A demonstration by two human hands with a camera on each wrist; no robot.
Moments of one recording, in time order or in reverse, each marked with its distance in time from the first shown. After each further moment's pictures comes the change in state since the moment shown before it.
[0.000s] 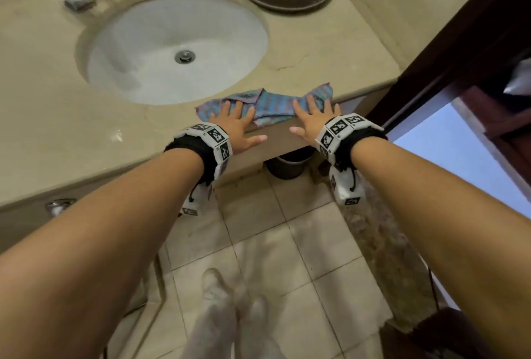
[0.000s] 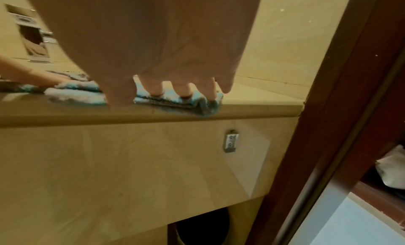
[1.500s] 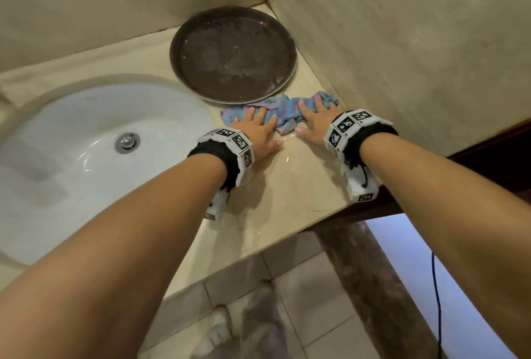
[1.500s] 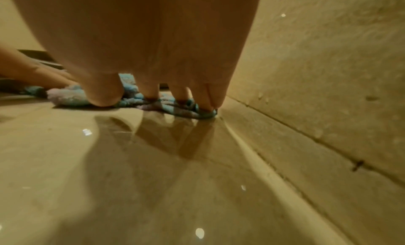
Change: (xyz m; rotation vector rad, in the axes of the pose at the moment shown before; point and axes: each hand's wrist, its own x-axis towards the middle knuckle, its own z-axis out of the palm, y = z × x) left_hand 0.259 0.080 -0.143 0.069 -0.018 0.149; right_hand 0.214 0.158 -0.134 -0.006 0.021 0.036
